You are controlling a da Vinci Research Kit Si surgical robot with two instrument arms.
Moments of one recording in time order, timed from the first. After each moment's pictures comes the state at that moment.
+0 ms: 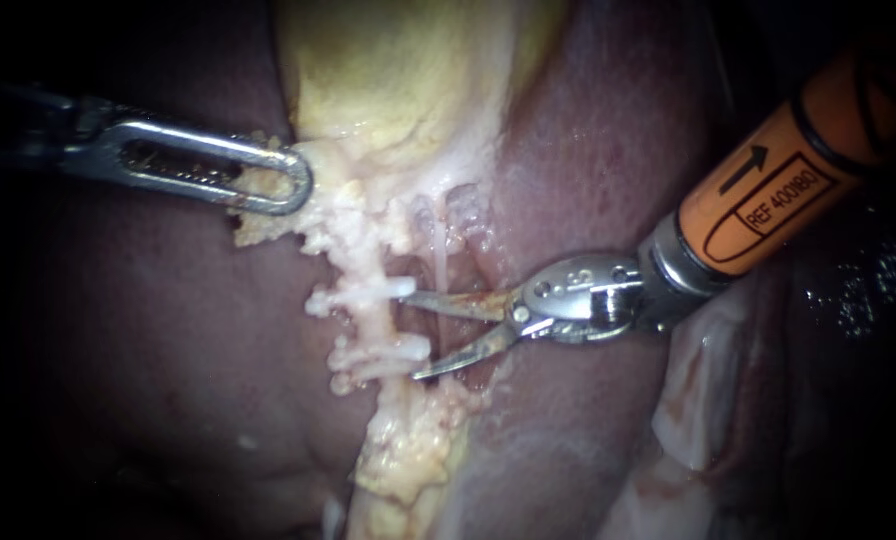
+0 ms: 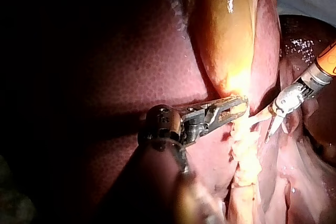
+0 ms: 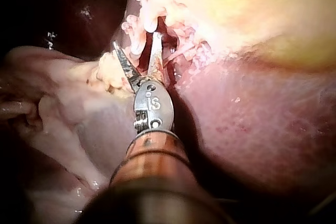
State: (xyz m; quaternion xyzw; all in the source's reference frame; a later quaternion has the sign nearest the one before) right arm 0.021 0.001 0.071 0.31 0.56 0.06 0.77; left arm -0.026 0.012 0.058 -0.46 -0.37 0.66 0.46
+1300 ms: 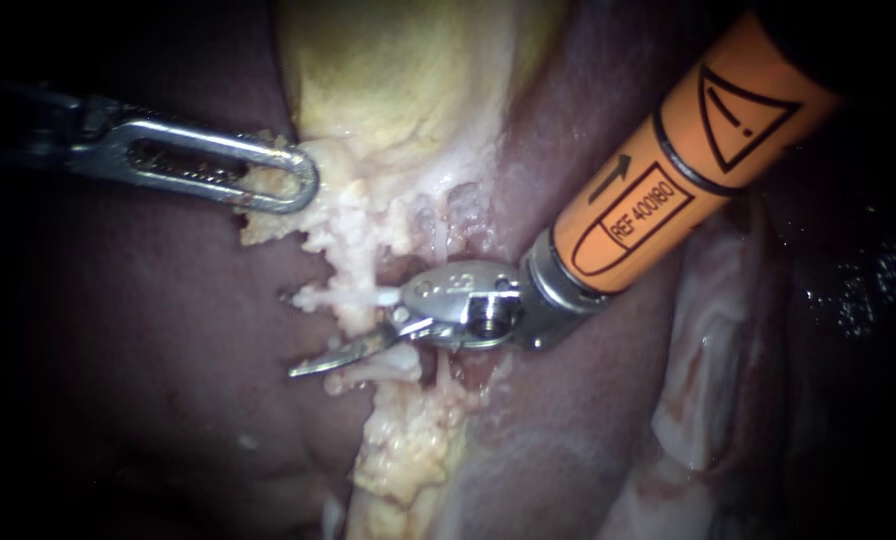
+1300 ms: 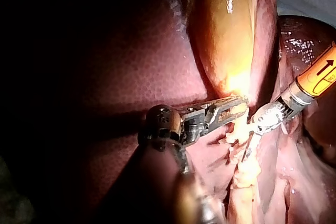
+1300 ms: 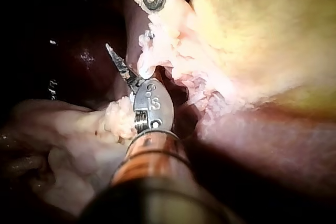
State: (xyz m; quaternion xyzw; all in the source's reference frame) right arm 0.030 0.000 0.070 0.34 0.57 0.11 0.74; left arm -0.027 0.012 0.058 -0.46 -0.37 0.66 0.46
